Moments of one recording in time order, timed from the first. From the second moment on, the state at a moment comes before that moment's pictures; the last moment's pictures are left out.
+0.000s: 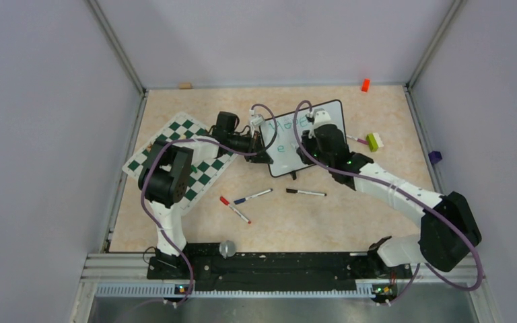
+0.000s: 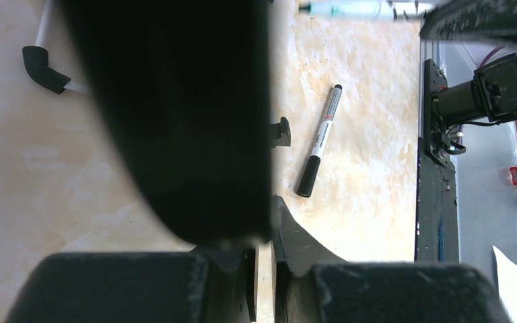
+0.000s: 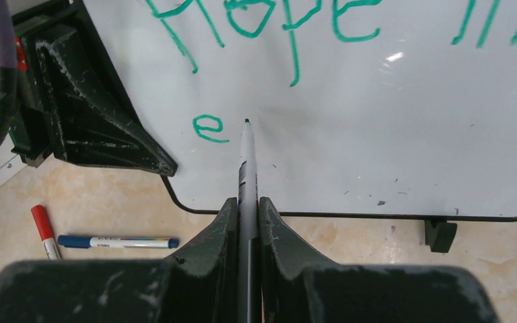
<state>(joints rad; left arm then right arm) -0.36 1.98 1.18 0.06 1.07 -0.02 0.65 1.35 0.90 -0.07 0.15 0.29</state>
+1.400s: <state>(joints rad) -0.36 1.98 1.18 0.05 1.07 -0.02 0.59 1.42 0.91 -0.03 0.03 0.30</state>
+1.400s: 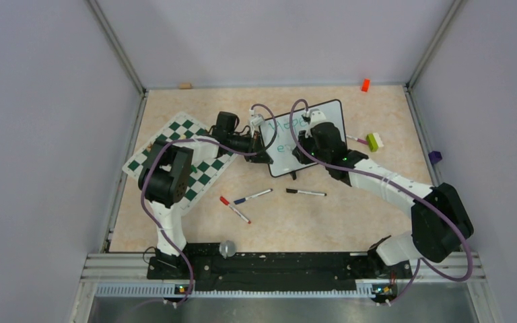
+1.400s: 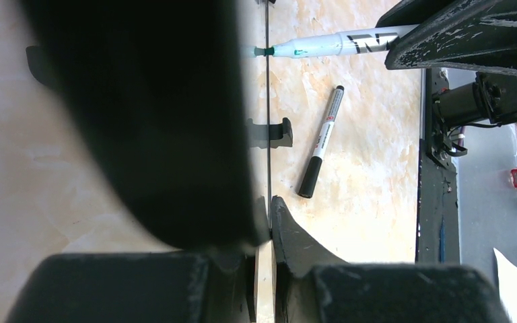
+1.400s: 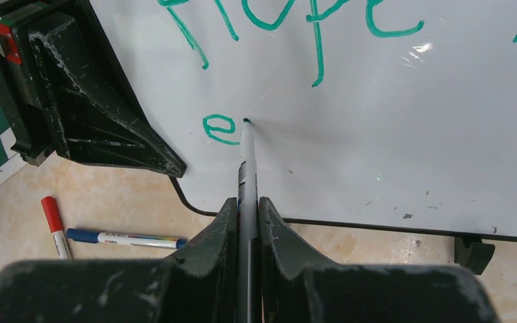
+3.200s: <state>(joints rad) -0.36 1.98 1.18 0.06 1.07 -0.02 0.58 1.40 0.92 -0.05 0.06 0.29</state>
